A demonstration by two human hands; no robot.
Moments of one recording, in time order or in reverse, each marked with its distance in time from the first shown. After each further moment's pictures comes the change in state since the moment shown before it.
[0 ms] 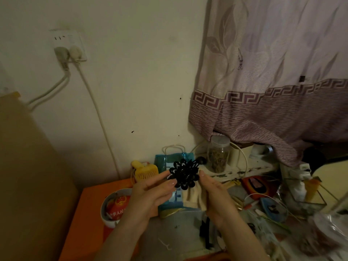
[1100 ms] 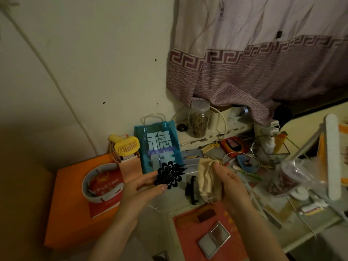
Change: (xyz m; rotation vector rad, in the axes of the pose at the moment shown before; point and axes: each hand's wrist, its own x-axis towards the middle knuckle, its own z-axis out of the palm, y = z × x) left_hand -0.016 -0.067 -0.019 0.275 -0.021 -0.091; right_hand -0.042 0.039 -0.073 -0.142 0.311 -0.061
